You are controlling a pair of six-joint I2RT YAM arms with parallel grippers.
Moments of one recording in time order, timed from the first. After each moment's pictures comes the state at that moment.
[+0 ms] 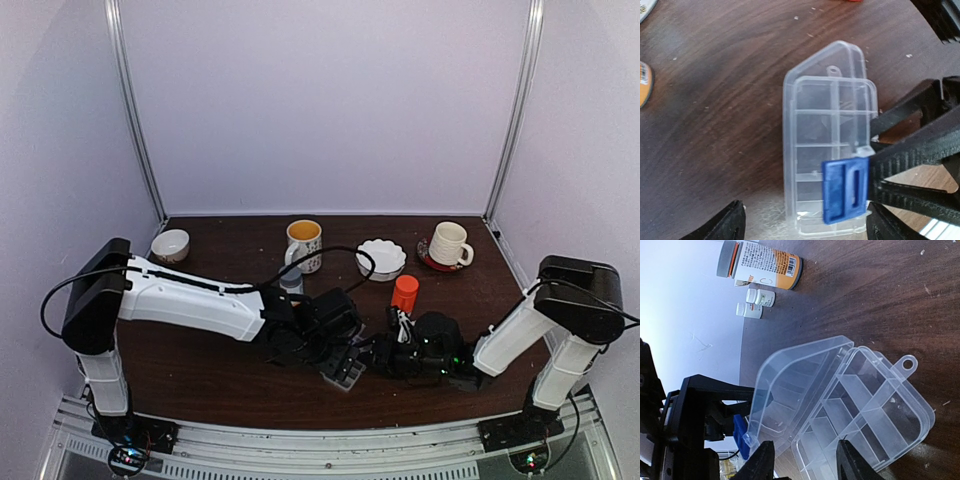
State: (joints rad) left arm -1.24 1.92 1.32 -0.49 -0.20 -0.60; right arm 0.98 1.71 0.36 0.96 -0.14 1.25
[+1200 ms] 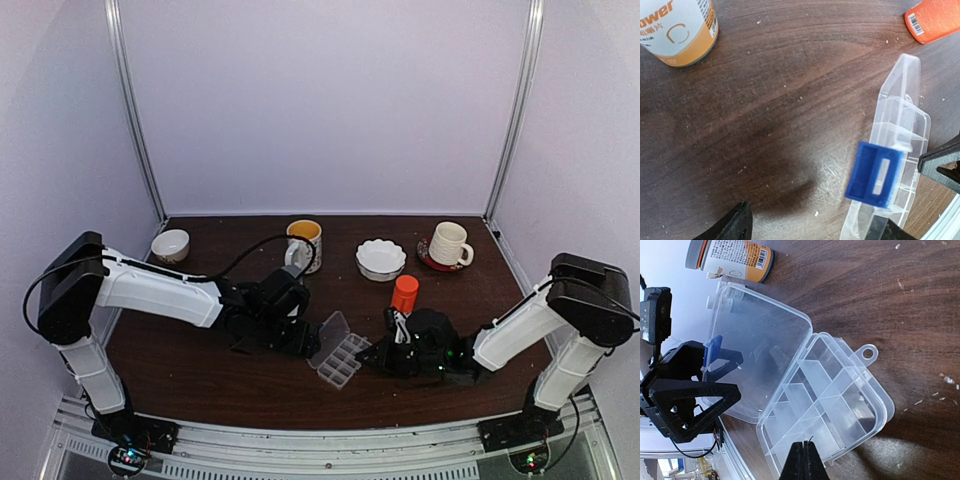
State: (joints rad) left arm -1.03 1.76 1.02 -0.27 -0.05 -0.69; right arm 0.97 1.66 0.42 0.70 -0.12 1.17
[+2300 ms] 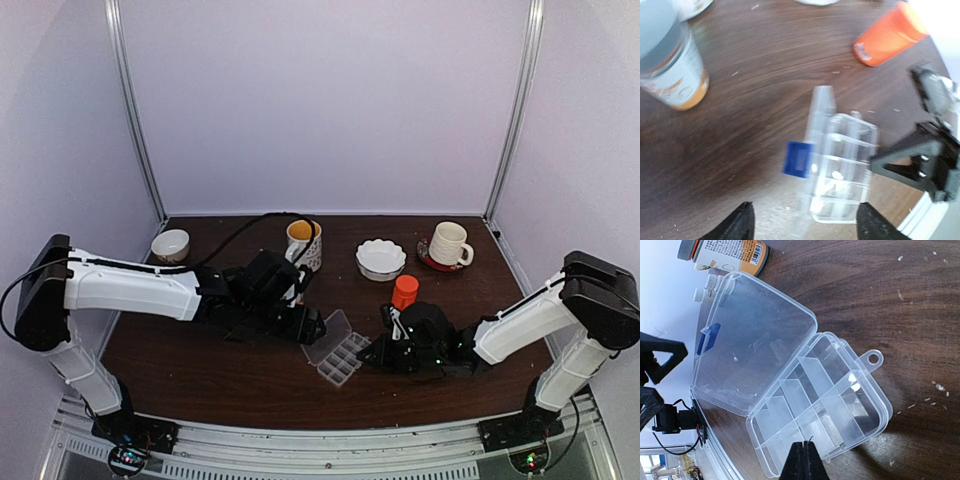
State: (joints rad) left arm -1.04 1.63 1.03 -0.25 -0.03 -0.63; right arm 0.97 1.60 0.49 0.48 -0.10 1.07
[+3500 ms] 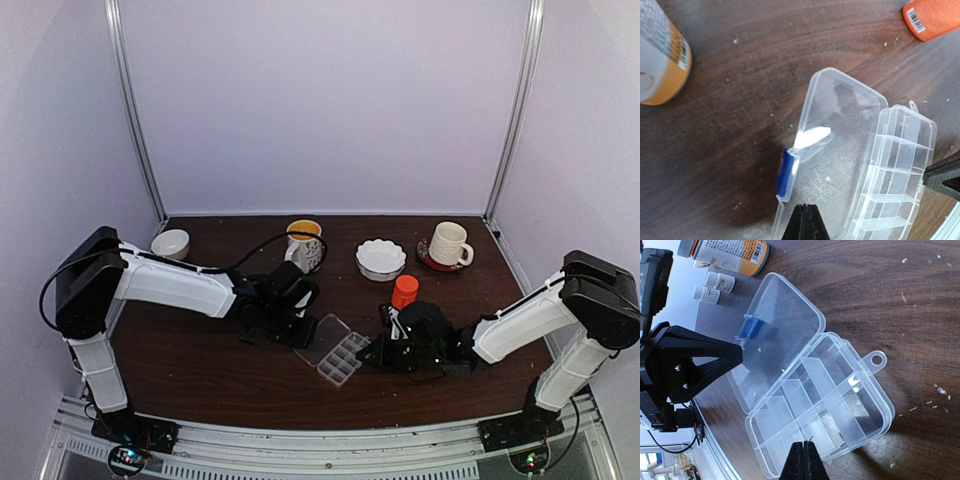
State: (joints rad) left arm -0.99 1.84 1.11 -0.28 0.01 -0.57; right arm 0.97 1.61 0.51 0.46 -0.10 1.05
